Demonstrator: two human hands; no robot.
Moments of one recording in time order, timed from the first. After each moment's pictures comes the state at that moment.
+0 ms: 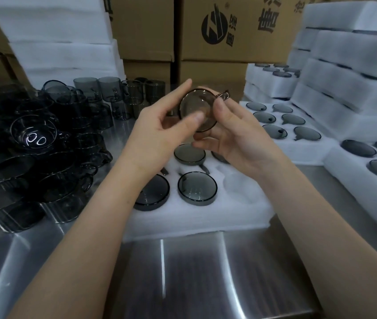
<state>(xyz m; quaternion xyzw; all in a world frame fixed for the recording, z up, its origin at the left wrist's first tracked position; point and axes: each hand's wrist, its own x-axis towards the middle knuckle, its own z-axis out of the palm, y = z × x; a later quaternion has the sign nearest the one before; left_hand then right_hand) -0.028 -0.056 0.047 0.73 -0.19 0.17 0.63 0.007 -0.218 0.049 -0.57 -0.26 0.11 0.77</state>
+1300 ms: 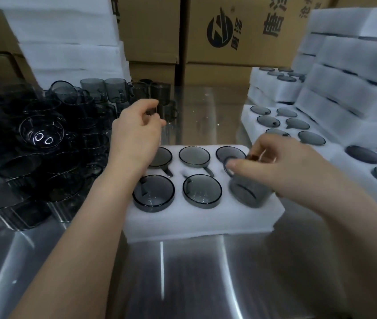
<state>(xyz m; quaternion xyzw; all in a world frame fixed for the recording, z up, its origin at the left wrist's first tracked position) -0.009 -0.031 0.039 0.80 0.04 0.26 0.53 -0.058 -0.257 0.069 -0.95 -0.04 -0.03 0.31</state>
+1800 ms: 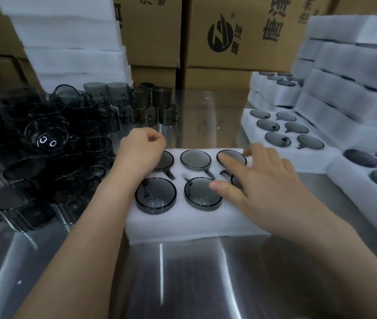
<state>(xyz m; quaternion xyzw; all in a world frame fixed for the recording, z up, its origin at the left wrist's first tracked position) -0.002 -0.025 0.025 0.87 0.11 0.15 0.47 -0.068 -0.237 0.047 -0.99 -0.14 -0.05 0.01</state>
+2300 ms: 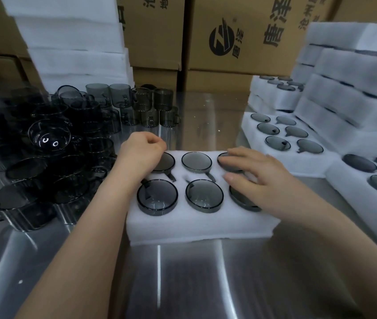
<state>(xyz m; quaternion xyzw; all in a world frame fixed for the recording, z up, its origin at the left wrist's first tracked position) -0.001 -0.021 0.022 0.85 0.11 0.13 0.50 -0.044 -0.253 0.042 -0.93 -0.24 -0.05 0.27</state>
